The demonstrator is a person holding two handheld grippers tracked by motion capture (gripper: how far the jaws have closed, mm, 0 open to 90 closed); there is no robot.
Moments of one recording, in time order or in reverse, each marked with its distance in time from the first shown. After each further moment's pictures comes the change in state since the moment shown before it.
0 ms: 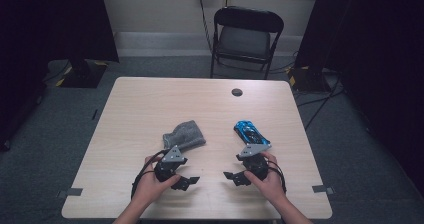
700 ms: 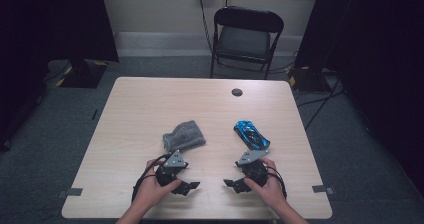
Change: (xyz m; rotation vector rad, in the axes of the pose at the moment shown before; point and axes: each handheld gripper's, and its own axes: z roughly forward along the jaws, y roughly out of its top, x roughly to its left) left arm -0.005 -0.008 0.006 0.033 -0.010 0.023; right arm 0.008 -0.015 0.006 0.041 0.033 -0.033
